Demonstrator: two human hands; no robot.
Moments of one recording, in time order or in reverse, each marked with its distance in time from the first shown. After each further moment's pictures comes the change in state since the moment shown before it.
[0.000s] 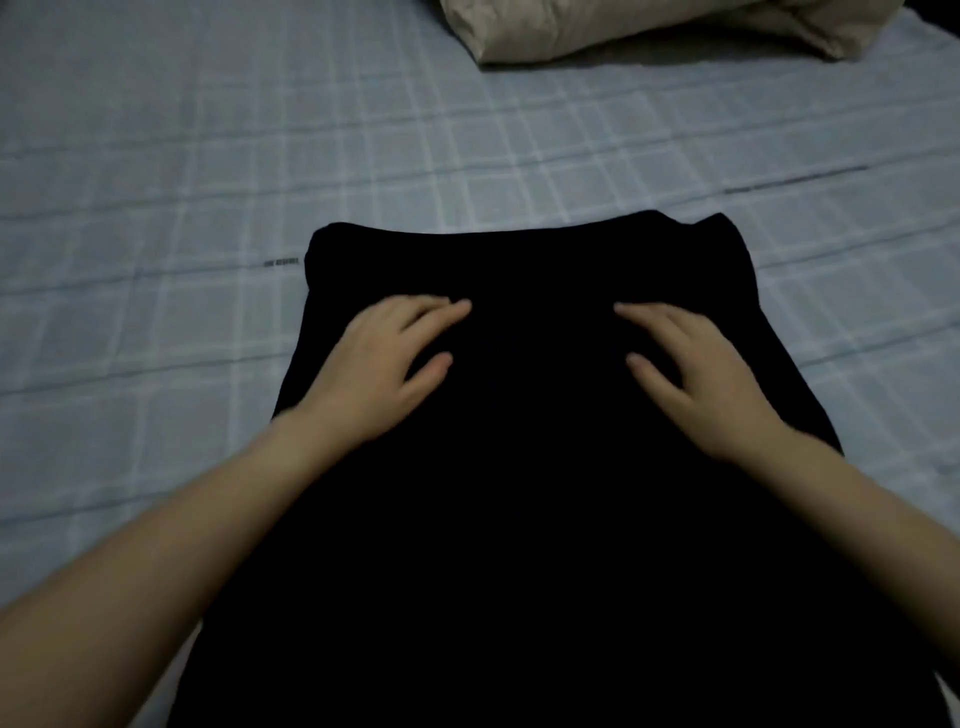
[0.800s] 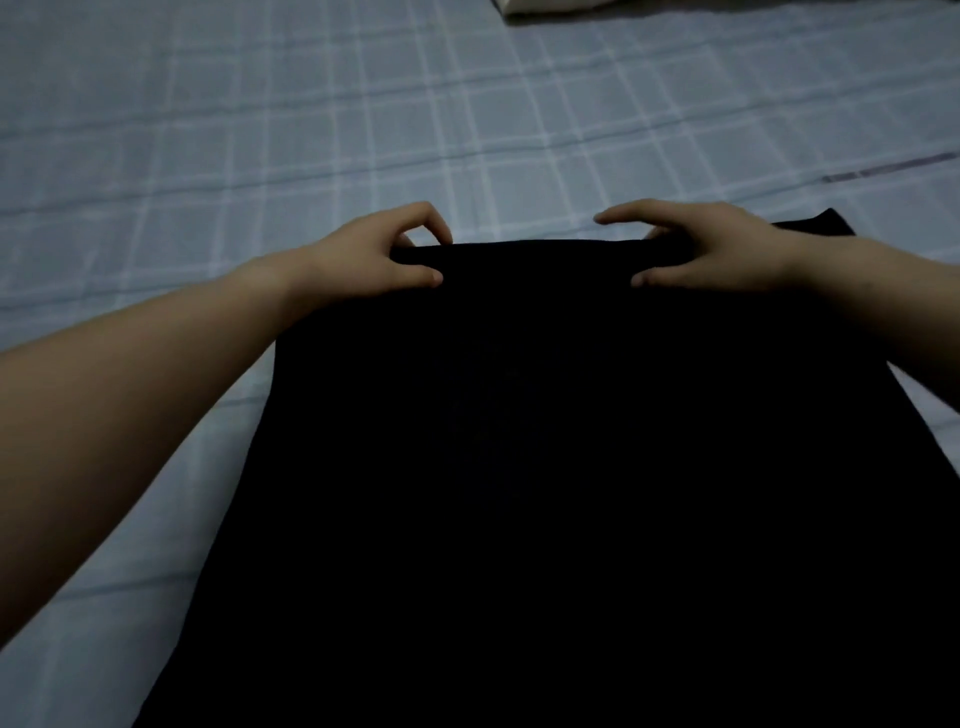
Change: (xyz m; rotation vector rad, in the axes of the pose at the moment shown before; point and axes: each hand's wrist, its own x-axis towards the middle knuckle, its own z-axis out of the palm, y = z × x) left_hand 0.138 -0.123 0.003 -0.366 -0.368 -0.312; right_hand 0.203 0.068 0.001 0.055 -0.450 -0.147
